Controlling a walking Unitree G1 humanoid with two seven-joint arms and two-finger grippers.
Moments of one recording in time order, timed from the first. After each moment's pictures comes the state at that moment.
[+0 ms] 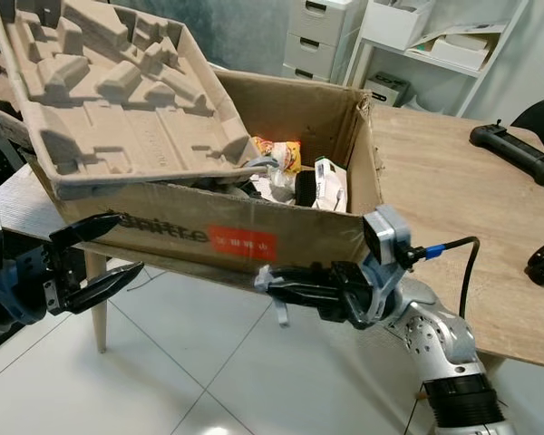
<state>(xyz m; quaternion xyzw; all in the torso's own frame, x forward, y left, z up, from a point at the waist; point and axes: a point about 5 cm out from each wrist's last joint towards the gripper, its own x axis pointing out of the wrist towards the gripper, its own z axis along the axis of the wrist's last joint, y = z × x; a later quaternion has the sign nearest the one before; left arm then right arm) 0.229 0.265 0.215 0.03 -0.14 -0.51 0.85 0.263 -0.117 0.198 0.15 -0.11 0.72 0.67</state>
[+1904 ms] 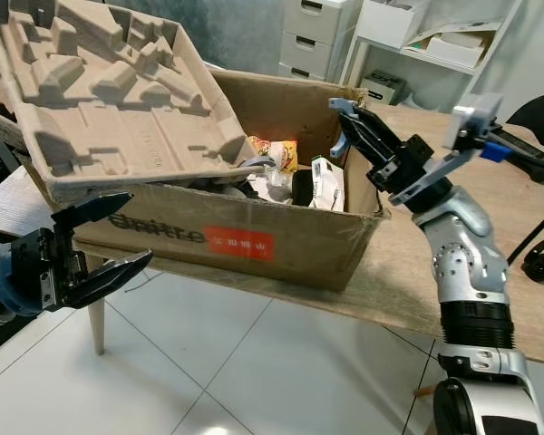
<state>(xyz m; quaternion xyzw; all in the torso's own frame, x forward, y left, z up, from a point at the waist) 0.216 0.243 0.249 0.03 -0.22 -0.55 0.80 0.335 -0.169 0.275 0.04 -0.26 0.37 0.89</state>
